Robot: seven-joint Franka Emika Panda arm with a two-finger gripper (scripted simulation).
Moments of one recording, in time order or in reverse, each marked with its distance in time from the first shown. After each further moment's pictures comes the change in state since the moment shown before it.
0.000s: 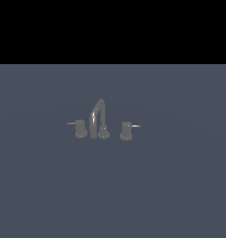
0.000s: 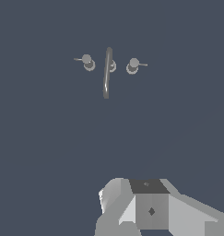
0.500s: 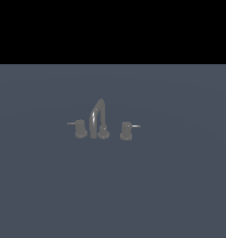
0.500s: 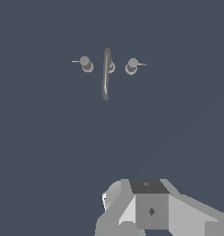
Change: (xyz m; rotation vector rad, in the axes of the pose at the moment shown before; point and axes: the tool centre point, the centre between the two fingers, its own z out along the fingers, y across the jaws) arm 0.006 -0.004 0.009 0.000 0.001 0.037
